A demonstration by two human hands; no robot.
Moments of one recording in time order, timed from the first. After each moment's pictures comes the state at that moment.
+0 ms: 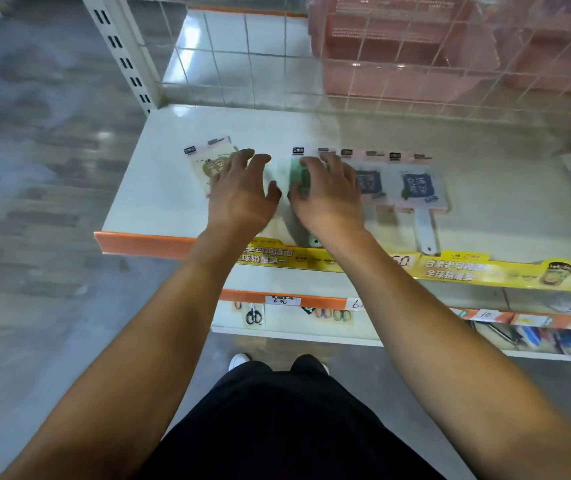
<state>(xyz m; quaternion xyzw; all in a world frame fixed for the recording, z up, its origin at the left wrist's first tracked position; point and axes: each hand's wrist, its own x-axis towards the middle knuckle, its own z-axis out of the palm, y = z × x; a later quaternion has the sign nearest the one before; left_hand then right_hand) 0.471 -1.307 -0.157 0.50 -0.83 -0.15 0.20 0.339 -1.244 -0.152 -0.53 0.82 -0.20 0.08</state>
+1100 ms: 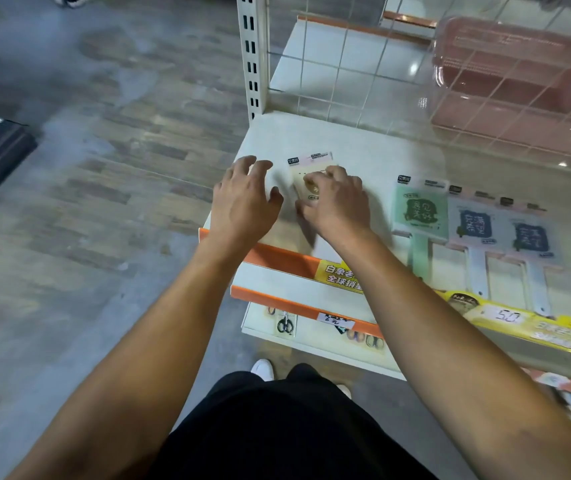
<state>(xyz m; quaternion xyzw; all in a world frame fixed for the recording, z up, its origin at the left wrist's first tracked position) 0.606 -1.365 -0.165 0.58 -0.77 -0.14 0.21 0.451 -1.335 -0.167 -0.60 0.78 -0.14 0.10</state>
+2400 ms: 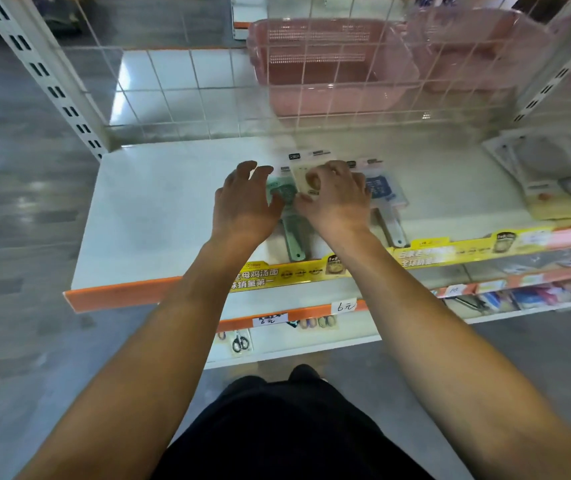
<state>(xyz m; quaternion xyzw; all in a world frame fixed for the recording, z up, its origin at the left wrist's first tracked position) 0.434 -1.312 -0.138 0.41 -0.88 -0.19 0.17 0.314 -1.225 -0.125 -0.41 0.89 -0.18 0.04</state>
